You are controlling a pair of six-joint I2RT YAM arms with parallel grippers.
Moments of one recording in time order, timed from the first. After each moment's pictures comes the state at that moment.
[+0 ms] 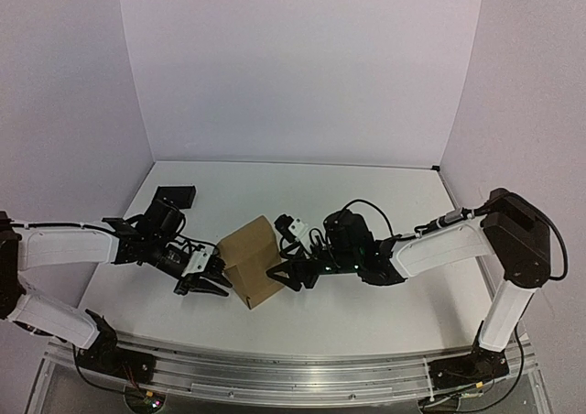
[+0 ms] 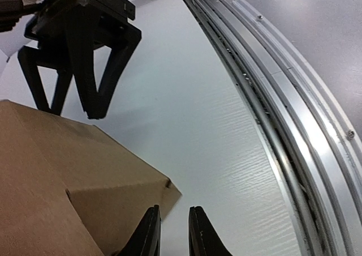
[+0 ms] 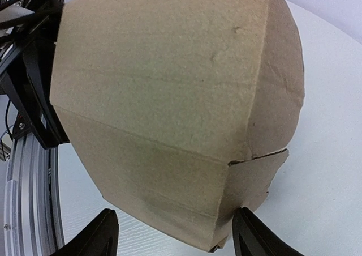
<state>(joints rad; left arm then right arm) -0.61 1.28 0.63 -0.30 0.85 1.09 0.98 1.81 0.93 0.41 -0.27 0.06</state>
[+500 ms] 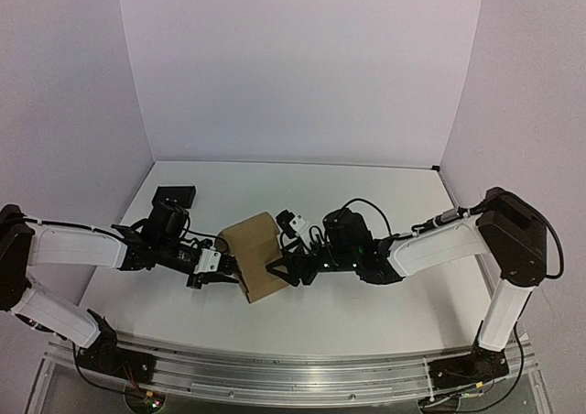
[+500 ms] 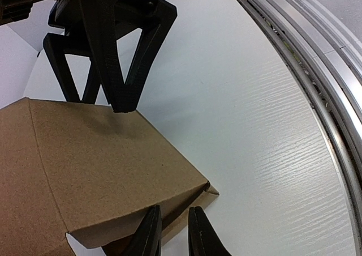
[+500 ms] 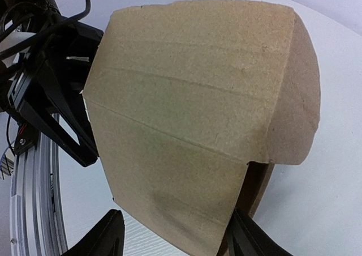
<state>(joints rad) -0.64 1.34 0.58 0.01 0.70 1.06 0.97 1.84 0.94 0.44 -0.26 0.13</state>
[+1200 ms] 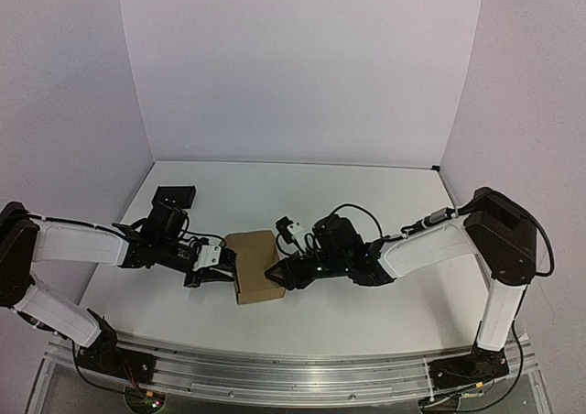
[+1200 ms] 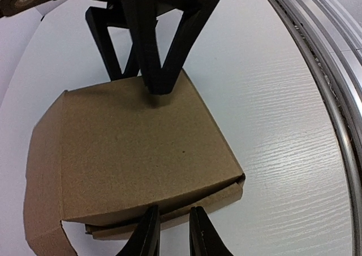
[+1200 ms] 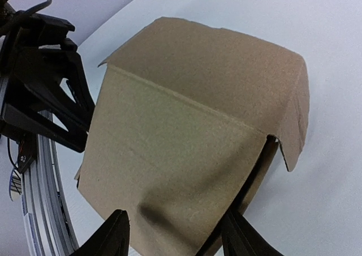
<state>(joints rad) -0.61 1.37 0.58 -0.01 0.65 0.98 0.99 1.90 0.99 0.35 -0.23 0.35</state>
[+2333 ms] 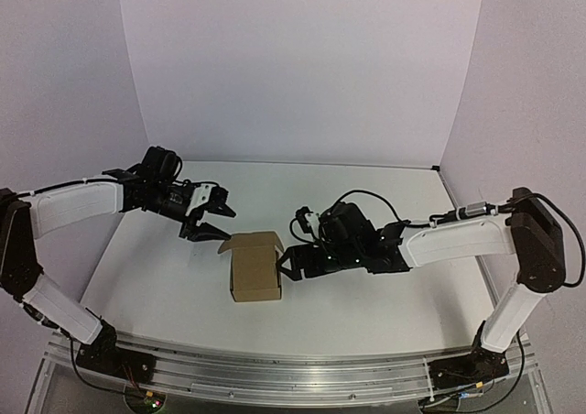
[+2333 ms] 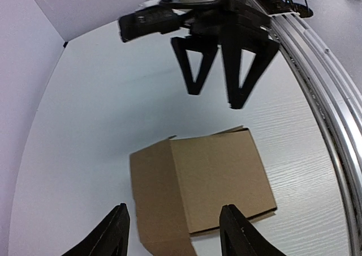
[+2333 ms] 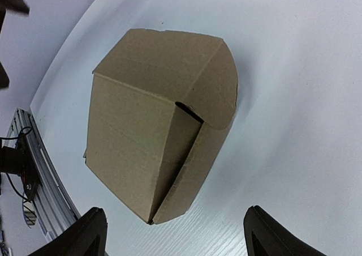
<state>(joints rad) -0.44 1.46 1.03 -0.41 0.87 1.05 1.00 1.73 1.03 0.00 -0.07 0.58</state>
